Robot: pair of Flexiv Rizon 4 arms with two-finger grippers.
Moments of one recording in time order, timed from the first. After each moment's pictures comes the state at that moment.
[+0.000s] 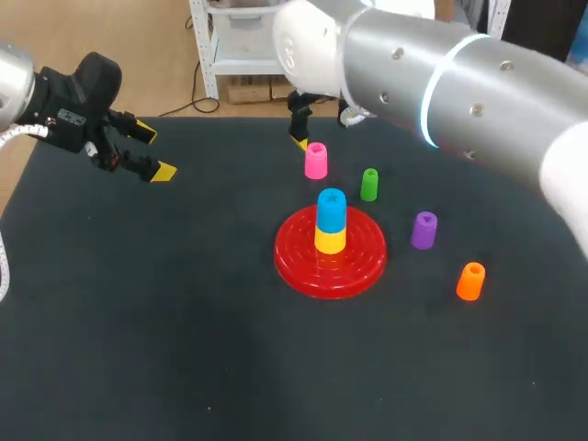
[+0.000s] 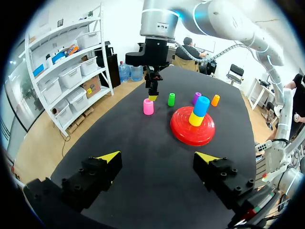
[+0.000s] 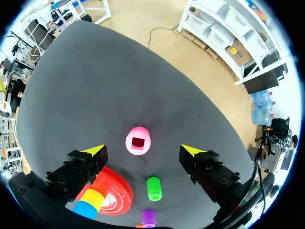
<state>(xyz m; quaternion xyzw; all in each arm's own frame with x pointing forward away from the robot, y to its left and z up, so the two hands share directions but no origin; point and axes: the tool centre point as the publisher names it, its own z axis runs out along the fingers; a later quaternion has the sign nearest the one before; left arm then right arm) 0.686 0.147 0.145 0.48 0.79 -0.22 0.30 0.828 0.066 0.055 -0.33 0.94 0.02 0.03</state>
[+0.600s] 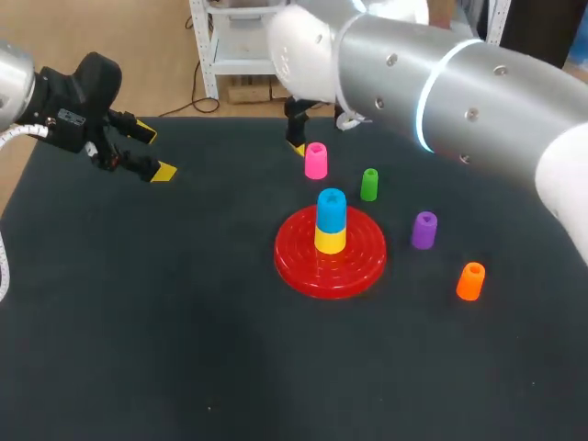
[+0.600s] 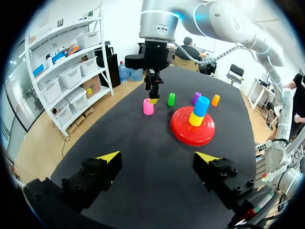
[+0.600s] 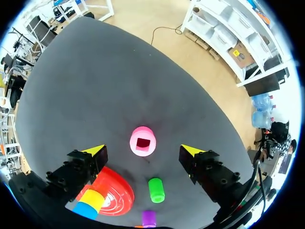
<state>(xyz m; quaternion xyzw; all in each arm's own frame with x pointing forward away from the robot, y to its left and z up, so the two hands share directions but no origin) 0.686 0.147 0.145 0.48 0.79 -0.22 0.30 0.822 0.072 0.048 -0.35 0.94 0.01 0.03</state>
